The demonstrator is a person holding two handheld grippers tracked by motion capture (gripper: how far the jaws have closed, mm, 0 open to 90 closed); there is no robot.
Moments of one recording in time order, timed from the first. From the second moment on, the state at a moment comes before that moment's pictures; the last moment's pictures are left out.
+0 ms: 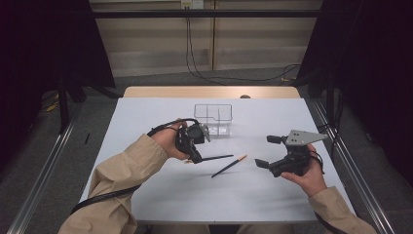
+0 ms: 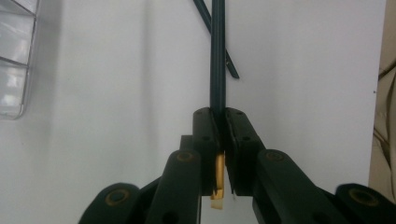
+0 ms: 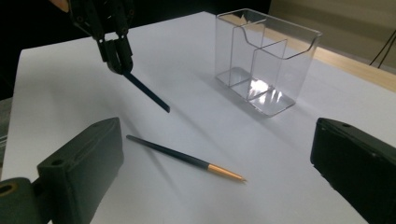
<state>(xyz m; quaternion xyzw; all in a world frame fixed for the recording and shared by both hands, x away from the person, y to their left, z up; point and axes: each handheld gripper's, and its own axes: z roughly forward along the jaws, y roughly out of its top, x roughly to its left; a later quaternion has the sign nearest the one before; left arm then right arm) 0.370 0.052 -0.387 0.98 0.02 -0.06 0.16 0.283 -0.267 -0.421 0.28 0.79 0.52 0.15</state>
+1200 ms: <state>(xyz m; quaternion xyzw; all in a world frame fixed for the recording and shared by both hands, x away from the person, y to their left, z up) 0.367 0.031 -0.389 0.99 0.00 -0.07 0.15 0.314 -0.217 -0.403 0.21 0.91 0.36 0.06</state>
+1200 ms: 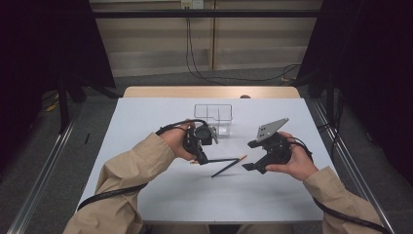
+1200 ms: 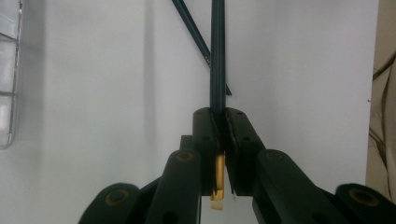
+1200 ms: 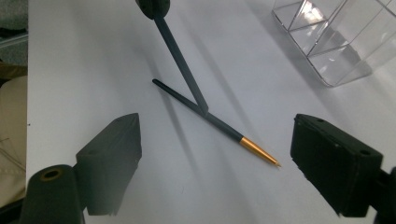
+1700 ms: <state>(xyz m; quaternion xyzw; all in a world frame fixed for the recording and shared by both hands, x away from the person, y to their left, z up) 0.366 0.024 -0.387 0.99 -0.01 -0.07 0.15 0.322 -0.195 -0.397 0.16 0.94 0.31 0.04</state>
